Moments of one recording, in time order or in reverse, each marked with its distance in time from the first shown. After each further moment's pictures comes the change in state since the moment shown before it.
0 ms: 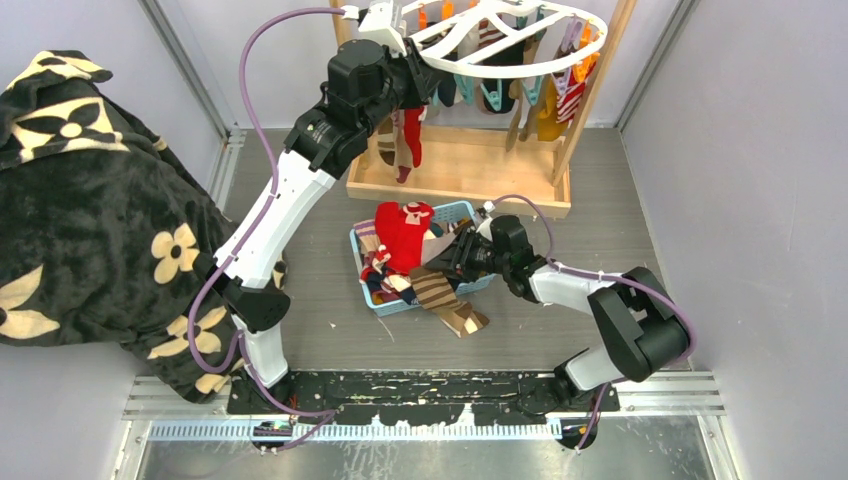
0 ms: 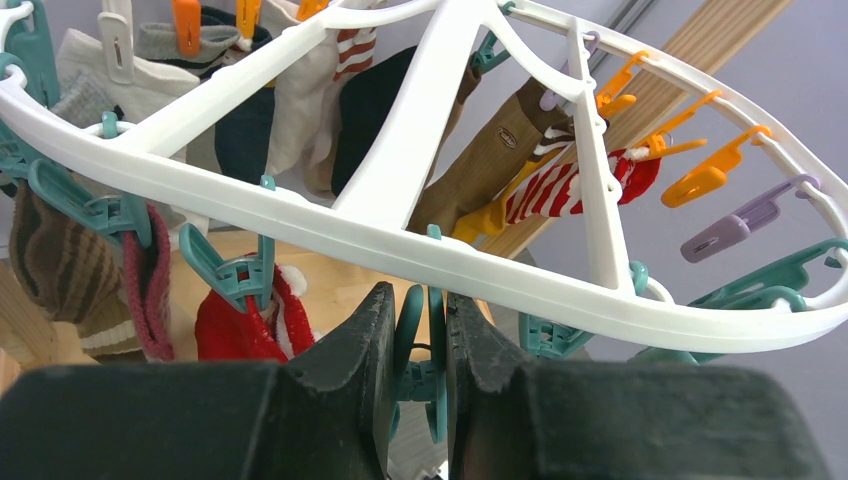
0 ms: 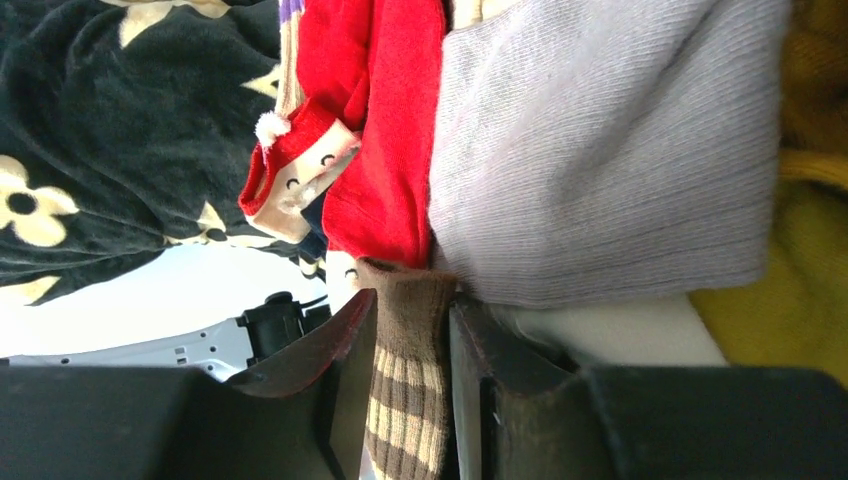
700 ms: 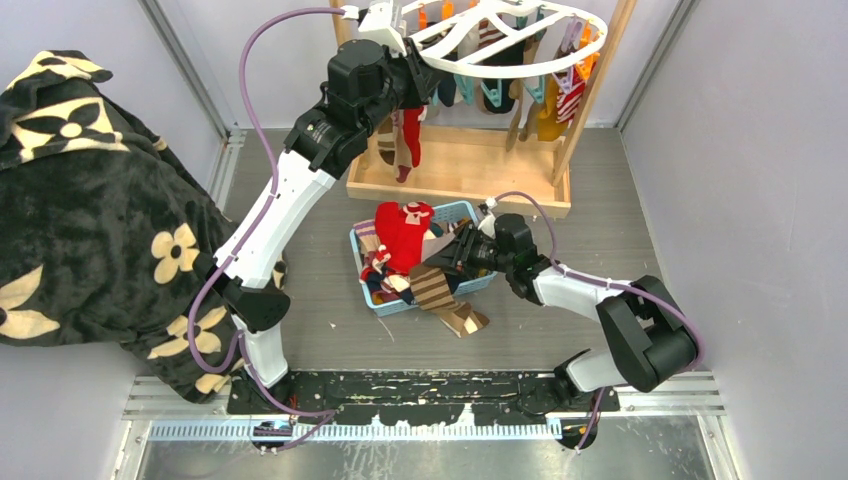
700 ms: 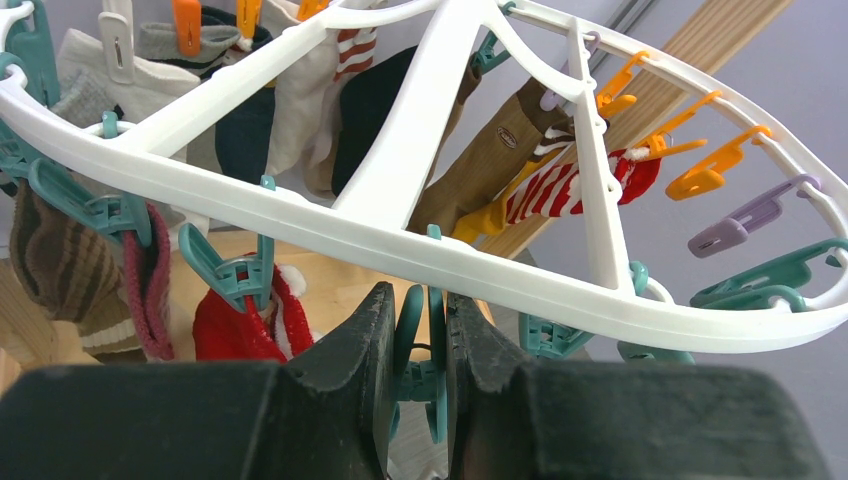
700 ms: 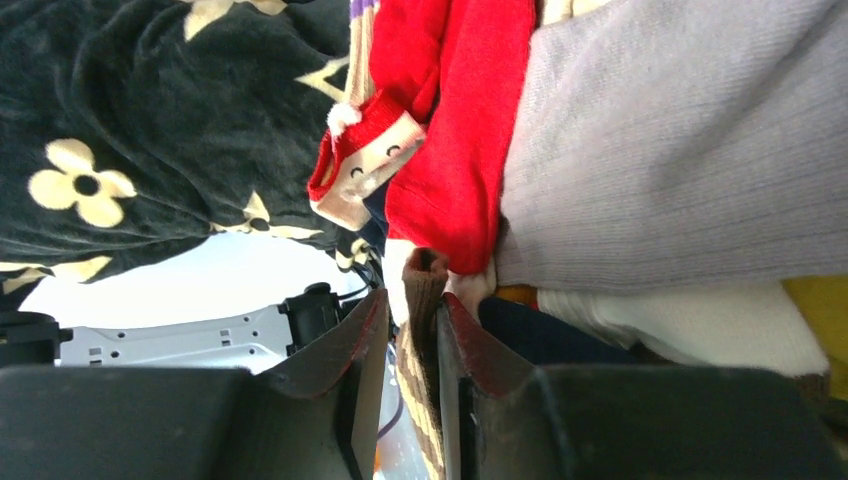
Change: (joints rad) left arm 0.000 0.000 0.000 0.000 0.000 0.000; right arm 0.000 -0.056 -0.004 0.040 -0.027 0.061
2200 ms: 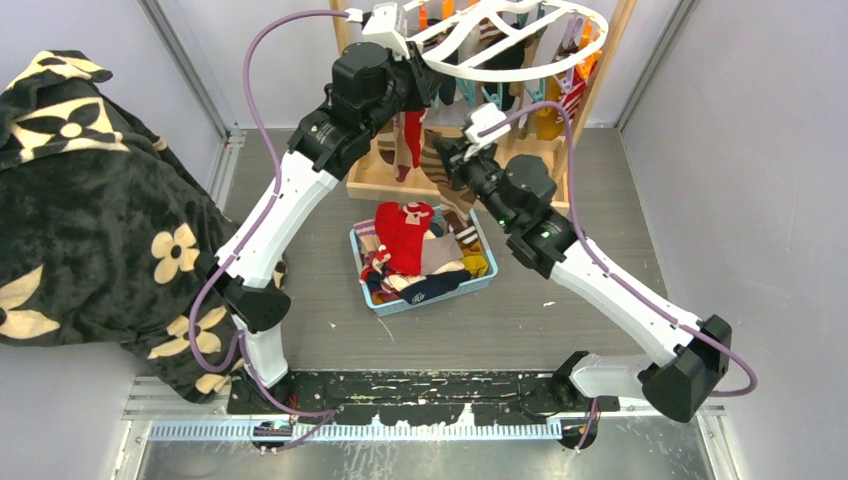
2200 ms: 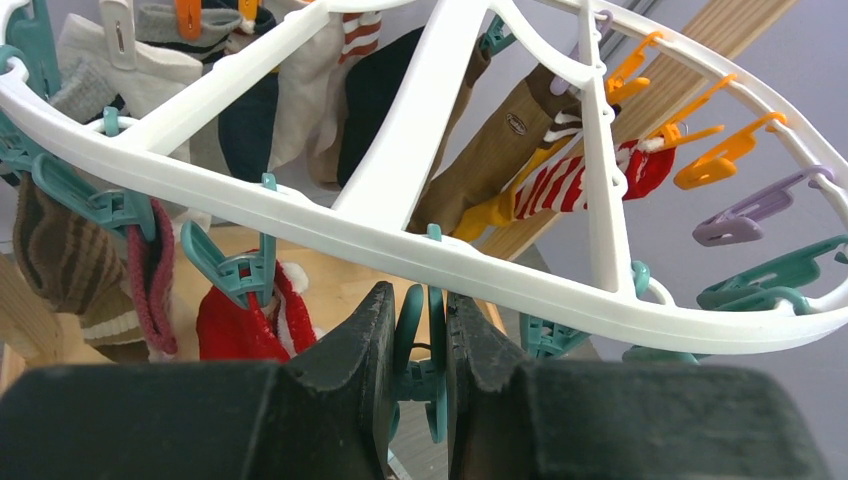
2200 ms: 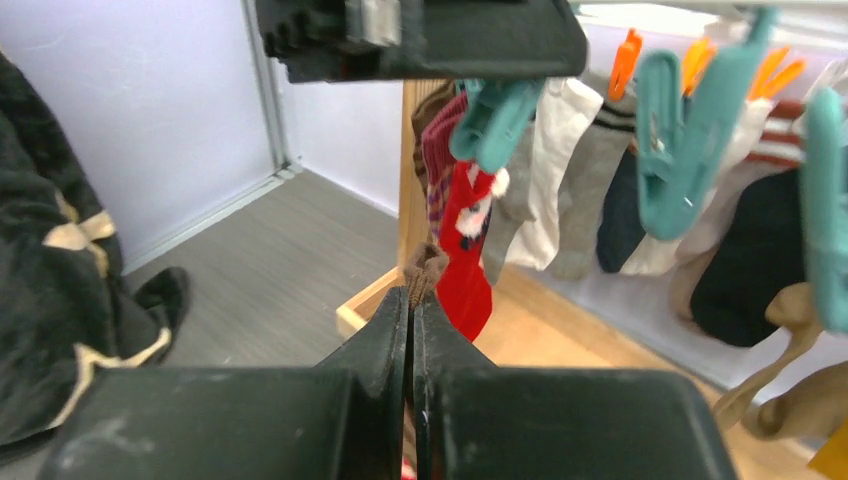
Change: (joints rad) left arm -0.008 0.000 -0.019 0.009 -0.010 0.006; right arm 0.177 -0.192 0.621 -0.257 0.646 -1.155
